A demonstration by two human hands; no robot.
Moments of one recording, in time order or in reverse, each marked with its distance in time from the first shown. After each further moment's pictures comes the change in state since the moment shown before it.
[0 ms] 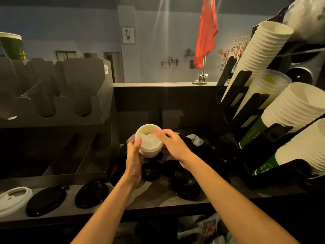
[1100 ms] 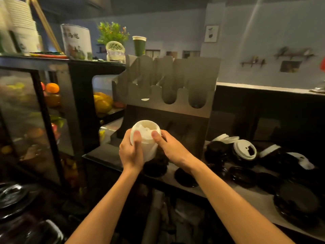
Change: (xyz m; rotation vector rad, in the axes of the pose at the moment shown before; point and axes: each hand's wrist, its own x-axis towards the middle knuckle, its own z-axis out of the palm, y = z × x) left_hand -0.086 0.112 -0.246 0.595 0.819 0.373; right_hand -0.027 -0.062 0.275 -0.108 -0.593 -0.196
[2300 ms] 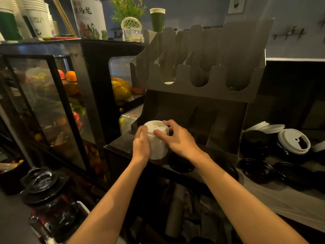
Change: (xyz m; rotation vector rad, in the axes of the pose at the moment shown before) left_hand 0.051 -0.073 -0.022 -0.040 -0.155 -0.475; right_hand 0.080 0.039 0.050 -0.314 0.086 -0.012
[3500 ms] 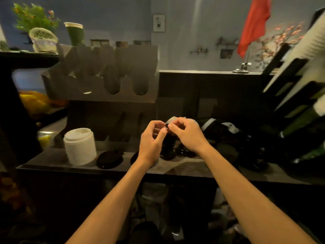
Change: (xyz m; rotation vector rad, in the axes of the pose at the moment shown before) left_hand -0.172 0.044 0.173 0.013 -0.587 0.558; right_hand -0.187 0.057 -0.193 0.005 0.450 0.123
